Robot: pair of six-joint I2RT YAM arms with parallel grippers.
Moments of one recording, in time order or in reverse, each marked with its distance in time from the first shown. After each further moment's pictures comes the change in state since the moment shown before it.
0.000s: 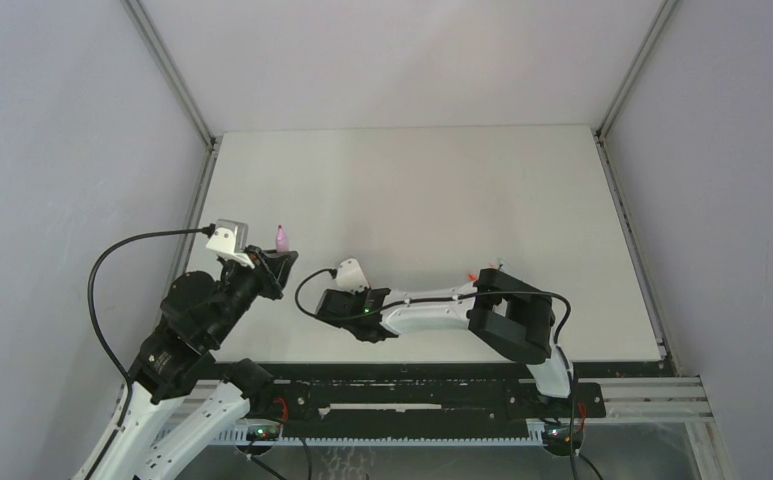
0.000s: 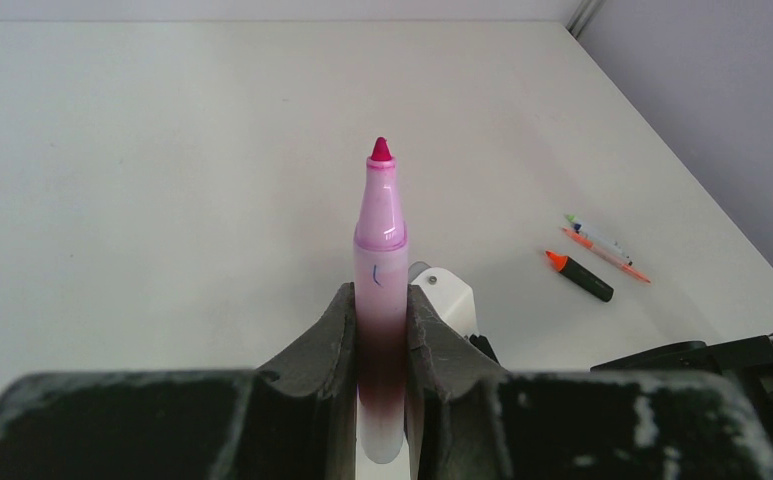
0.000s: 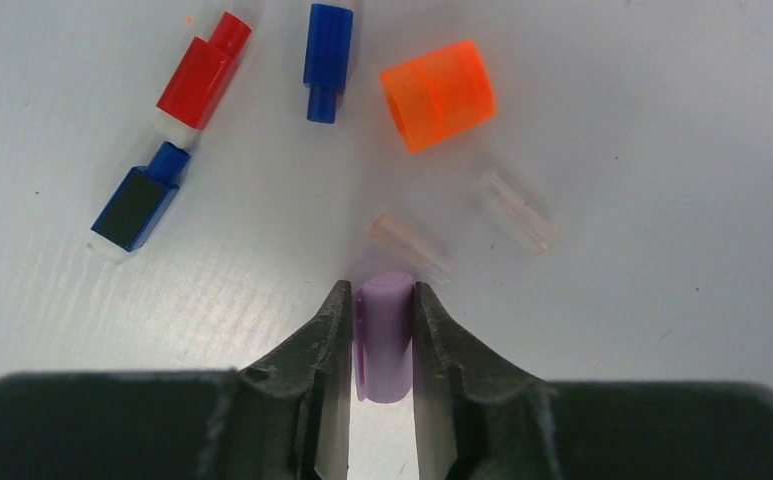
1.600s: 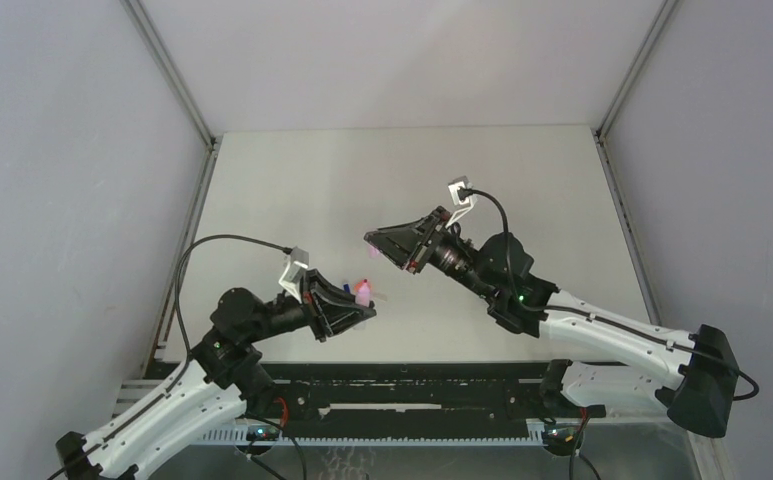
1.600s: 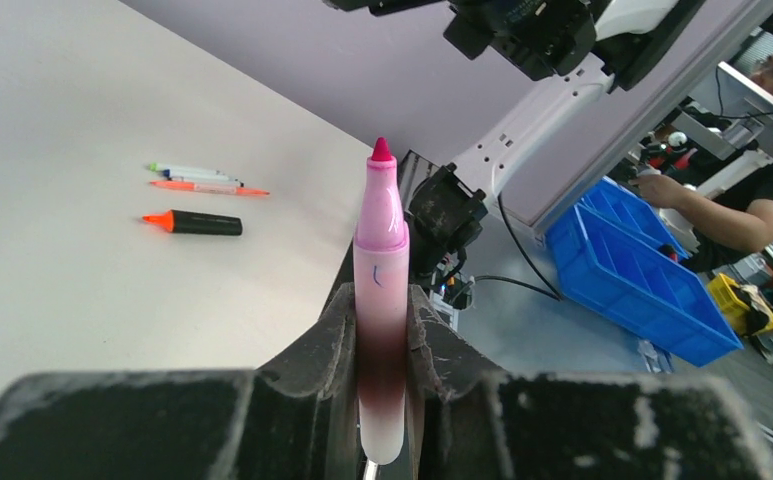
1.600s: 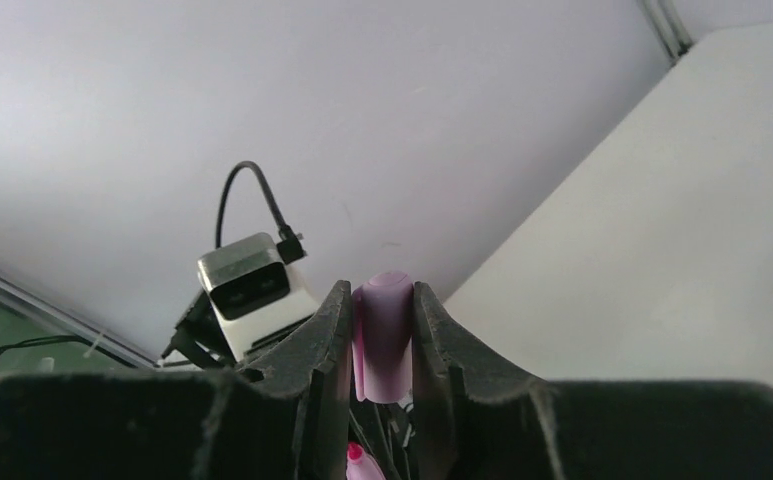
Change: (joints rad) left arm -0.192 0.028 -0.425 0.729 0.663 -0.290; right arm -0.280 -0.939 -0.527 0.937 -0.567 0.068
